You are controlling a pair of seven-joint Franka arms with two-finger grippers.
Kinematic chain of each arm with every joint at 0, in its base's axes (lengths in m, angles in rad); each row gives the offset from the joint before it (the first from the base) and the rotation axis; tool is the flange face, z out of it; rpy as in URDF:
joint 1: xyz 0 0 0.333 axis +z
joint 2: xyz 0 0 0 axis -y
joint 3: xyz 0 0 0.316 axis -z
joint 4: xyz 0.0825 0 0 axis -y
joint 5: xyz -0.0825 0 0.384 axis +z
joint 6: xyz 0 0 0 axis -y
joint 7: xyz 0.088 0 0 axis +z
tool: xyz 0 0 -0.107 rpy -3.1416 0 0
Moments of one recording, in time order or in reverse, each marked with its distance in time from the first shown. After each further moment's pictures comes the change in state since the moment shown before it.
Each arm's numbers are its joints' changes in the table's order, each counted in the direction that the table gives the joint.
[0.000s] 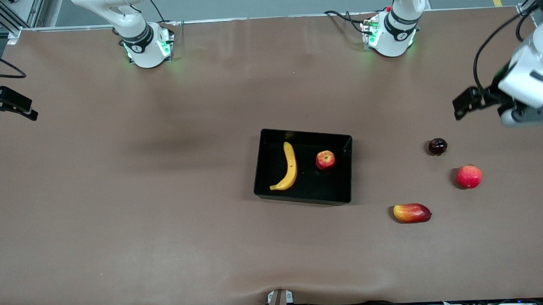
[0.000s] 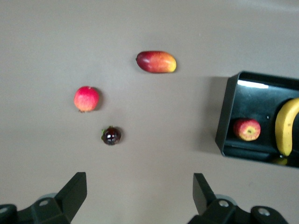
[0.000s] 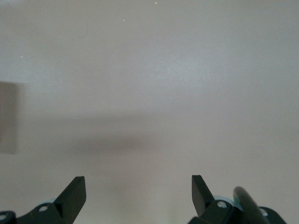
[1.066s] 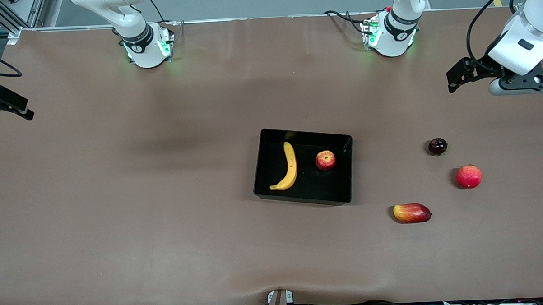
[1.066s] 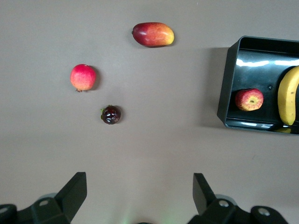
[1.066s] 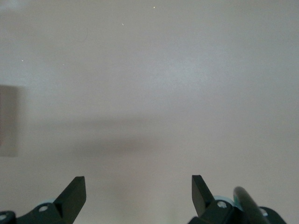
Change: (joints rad) left arm -0.067 0.119 -0.105 -0.145 -0.045 -0.006 -0.085; right arm -0.002 0.000 0.003 0.013 -0.001 0.000 0.000
